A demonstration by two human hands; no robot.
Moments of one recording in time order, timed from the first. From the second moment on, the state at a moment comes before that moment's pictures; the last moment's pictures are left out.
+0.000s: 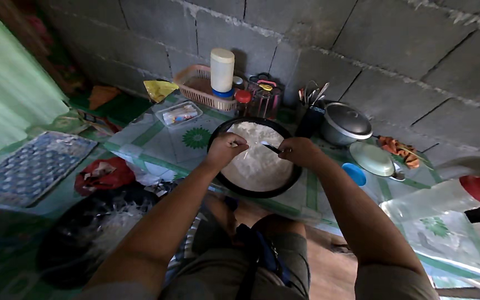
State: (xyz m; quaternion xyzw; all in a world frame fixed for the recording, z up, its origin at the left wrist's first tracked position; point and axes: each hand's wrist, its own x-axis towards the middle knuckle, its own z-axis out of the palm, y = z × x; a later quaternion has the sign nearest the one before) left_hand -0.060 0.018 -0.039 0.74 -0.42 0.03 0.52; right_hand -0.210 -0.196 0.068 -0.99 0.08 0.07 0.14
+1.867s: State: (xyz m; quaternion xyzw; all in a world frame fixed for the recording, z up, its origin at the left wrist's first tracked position) left_hand -0.059 0.017 -0.041 0.66 -0.47 0.02 0.59; right_hand -0.170 -0.129 0.052 -0.89 -0.02 -0.21 0.39
